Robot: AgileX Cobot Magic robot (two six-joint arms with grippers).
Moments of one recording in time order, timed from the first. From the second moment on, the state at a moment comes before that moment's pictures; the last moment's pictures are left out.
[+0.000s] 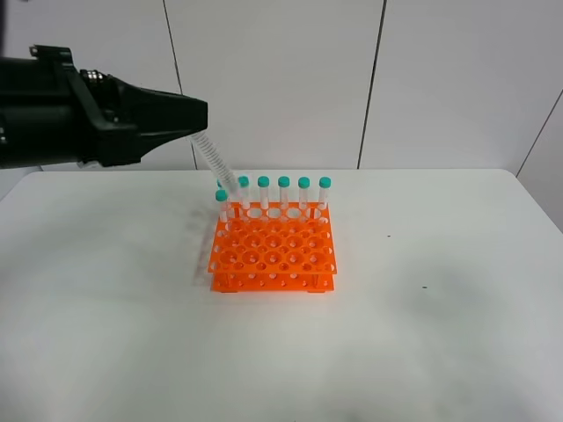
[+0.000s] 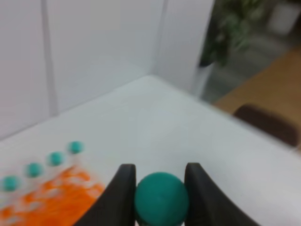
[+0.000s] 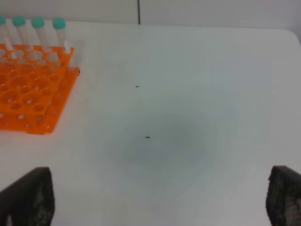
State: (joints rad) left arm -0.49 1.01 -0.79 -1.18 0.29 1.19; right arm 0.02 0.00 -0.49 0.09 1.03 -0.08
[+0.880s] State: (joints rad) left arm -0.66 1.38 -0.93 0.01 -0.05 0.15; right arm 0.02 0.00 -0.49 0.09 1.03 -0.08
